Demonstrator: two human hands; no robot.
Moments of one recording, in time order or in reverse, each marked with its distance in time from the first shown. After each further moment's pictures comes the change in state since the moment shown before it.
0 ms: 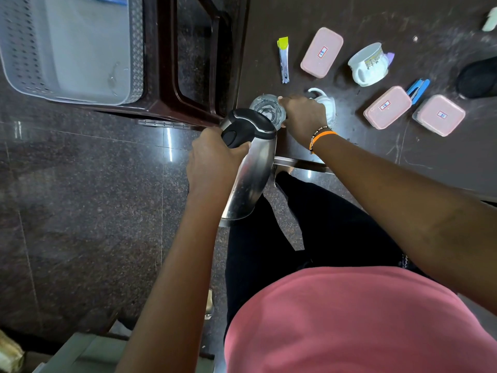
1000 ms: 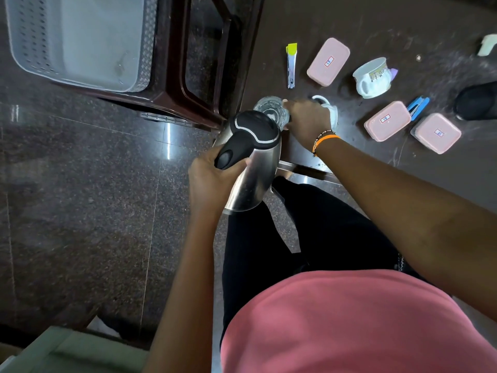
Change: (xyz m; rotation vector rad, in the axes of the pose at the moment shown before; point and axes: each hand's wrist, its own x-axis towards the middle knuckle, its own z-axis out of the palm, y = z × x) left_hand -0.017 -0.051 0.028 -0.348 0.094 0.060; right_hand 0.002 0.004 -0.001 -0.019 -0.016 -0.049
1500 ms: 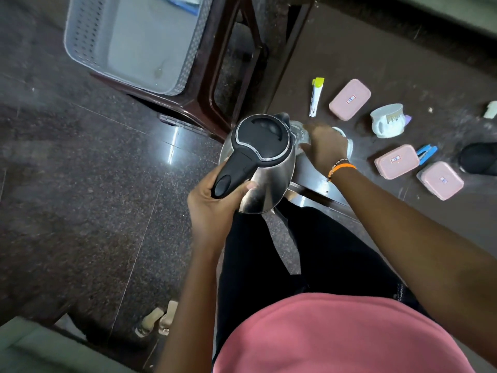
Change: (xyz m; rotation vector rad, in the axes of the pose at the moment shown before) left_hand -0.033 -0.019 -0.021 -0.467 0.199 0.066; right_hand -0.007 -0.014 -0.011 -0.007 0.089 -0.001
